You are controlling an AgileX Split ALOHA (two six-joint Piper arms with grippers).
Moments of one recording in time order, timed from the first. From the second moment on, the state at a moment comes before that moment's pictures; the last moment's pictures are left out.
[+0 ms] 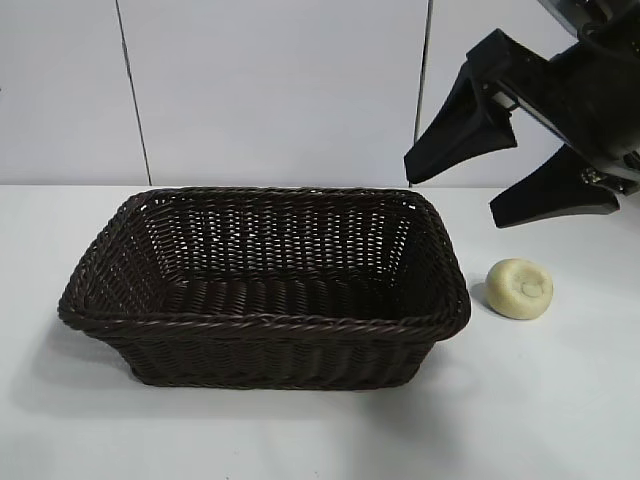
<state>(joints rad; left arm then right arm) 0.04 1.71 -1.47 -0.02 1.22 0.03 0.19 1.42 -0.83 0.92 0.64 -0.67</state>
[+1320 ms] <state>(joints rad) 0.04 0.39 -0.48 -0.01 1.12 0.03 0.19 1.42 -0.83 0.92 0.64 -0.66</state>
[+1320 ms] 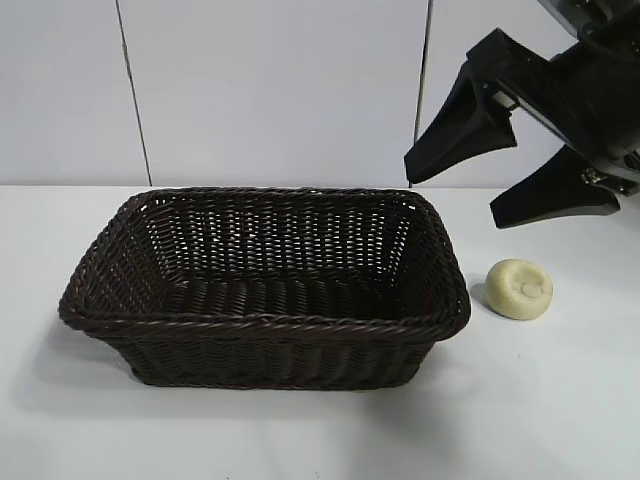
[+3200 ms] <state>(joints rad) -0.05 -0.01 -0.48 -0.02 1.12 0.03 0.19 1.46 -1.10 0.45 0.84 -0.16</state>
